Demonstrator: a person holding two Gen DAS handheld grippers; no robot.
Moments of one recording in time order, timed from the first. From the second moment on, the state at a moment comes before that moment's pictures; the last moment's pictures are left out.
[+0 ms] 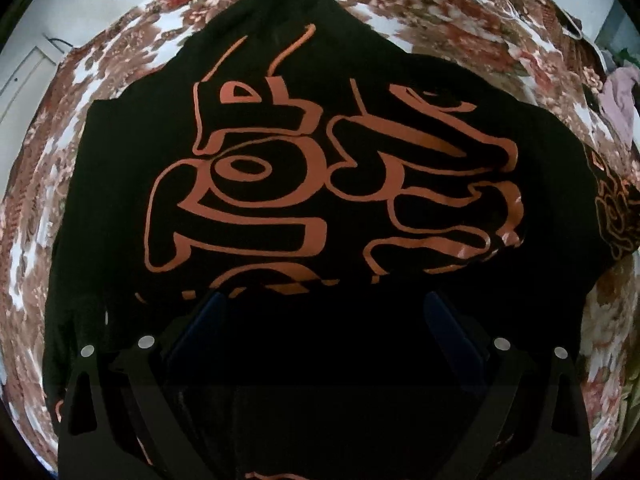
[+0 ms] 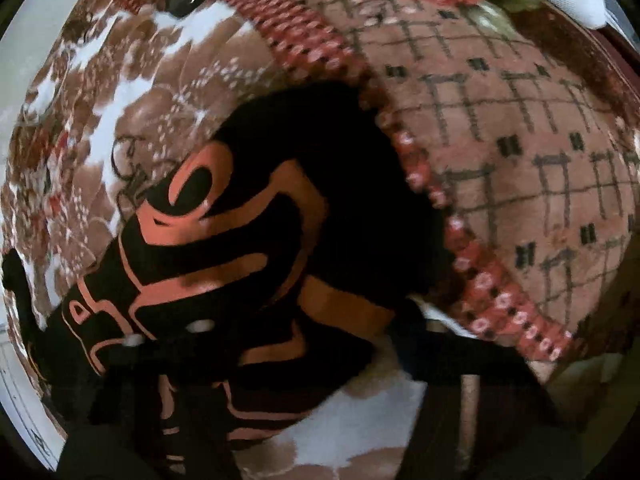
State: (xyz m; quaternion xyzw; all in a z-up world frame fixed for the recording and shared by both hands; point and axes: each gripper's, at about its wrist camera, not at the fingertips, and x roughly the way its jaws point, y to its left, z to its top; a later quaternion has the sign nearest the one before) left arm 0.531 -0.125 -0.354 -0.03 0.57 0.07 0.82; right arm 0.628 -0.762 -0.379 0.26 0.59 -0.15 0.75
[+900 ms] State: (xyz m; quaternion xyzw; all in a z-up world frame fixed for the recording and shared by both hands) left arm 0.537 -0.101 -0.412 0.02 0.54 0.07 0.84; right arm 0.627 -0.406 -0.161 0.08 0.44 0.18 0.87
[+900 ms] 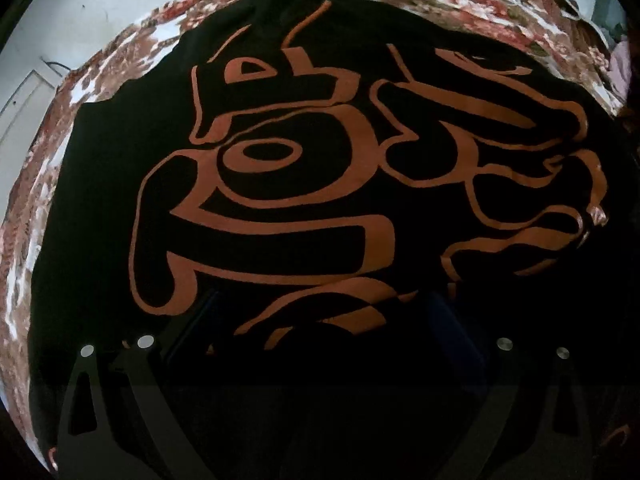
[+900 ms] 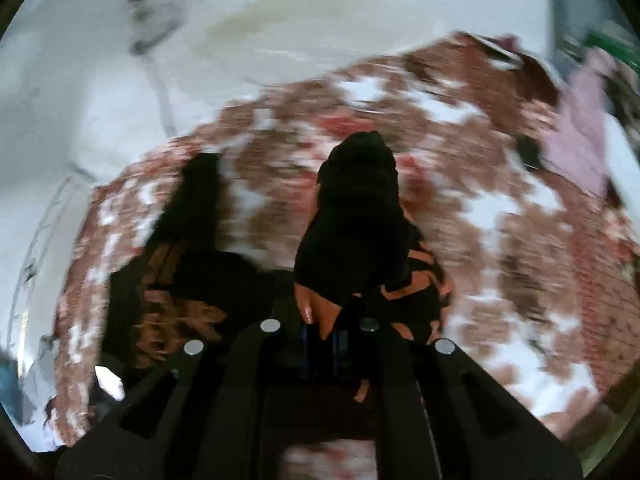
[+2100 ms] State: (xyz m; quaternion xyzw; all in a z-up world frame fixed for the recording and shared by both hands) left arm 0.425 0.138 -0.331 -0.07 0.54 0.11 0.83; right arm 0.561 -0.008 -0.303 -0.03 0.56 0.35 0.75
